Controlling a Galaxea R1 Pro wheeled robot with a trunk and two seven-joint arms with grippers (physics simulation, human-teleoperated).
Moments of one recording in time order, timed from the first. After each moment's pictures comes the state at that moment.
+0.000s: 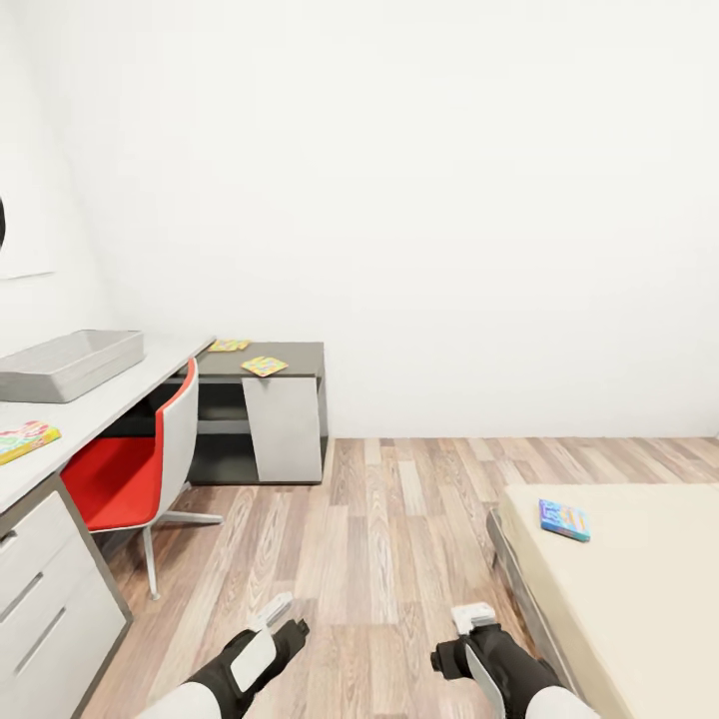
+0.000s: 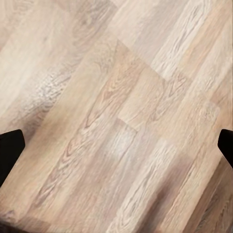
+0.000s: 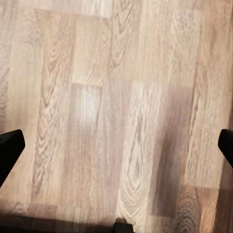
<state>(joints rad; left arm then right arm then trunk) -0.59 -0.15 0.10 -0.21 0.59 0.17 0.20 -0.55 0.07 0.01 -0.33 0.12 0.42 0.02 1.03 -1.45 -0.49</state>
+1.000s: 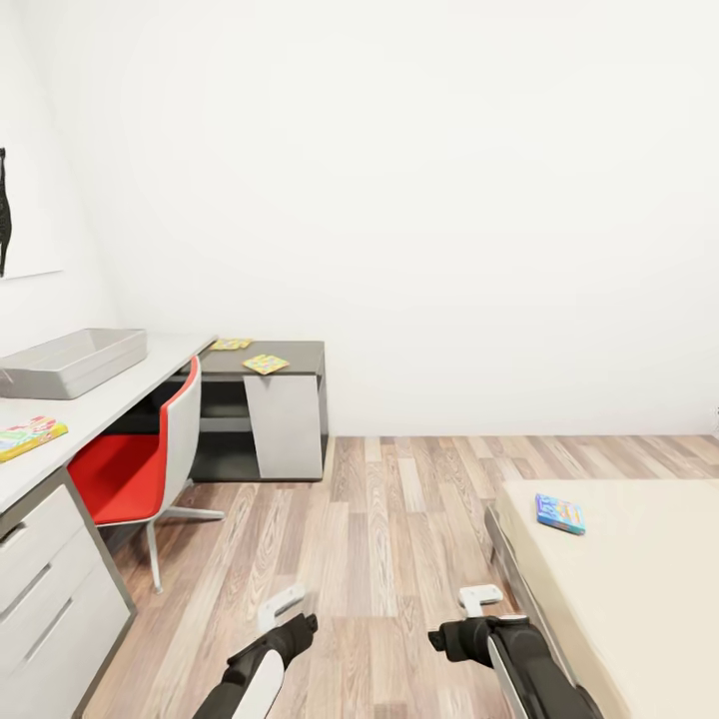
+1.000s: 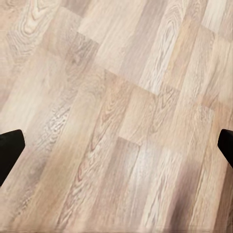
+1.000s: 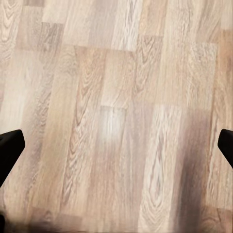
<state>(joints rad) -0.28 -0.15 -0.15 -0.88 0.59 0.31 0.39 -0.30 0.05 0.00 -0.99 0.13 0.68 0.20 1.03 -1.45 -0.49</state>
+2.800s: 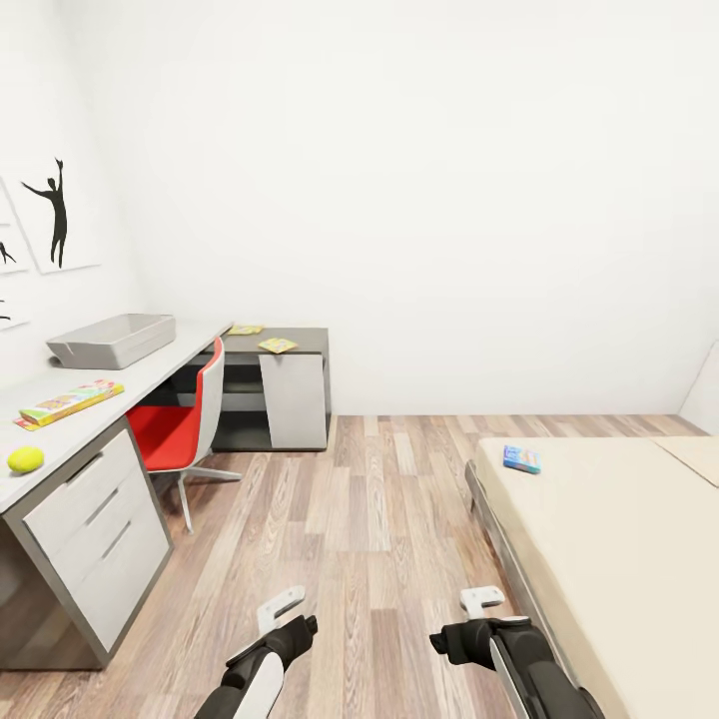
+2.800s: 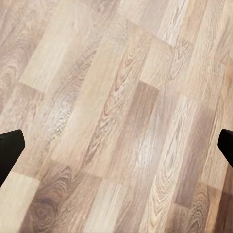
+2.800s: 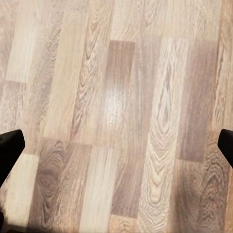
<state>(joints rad) -0.27 -0.15 -0.16 -0.90 0.59 0.31 0.40 -0.29 0.04 0.00 -1.00 0.13 0.70 0.21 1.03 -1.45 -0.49</state>
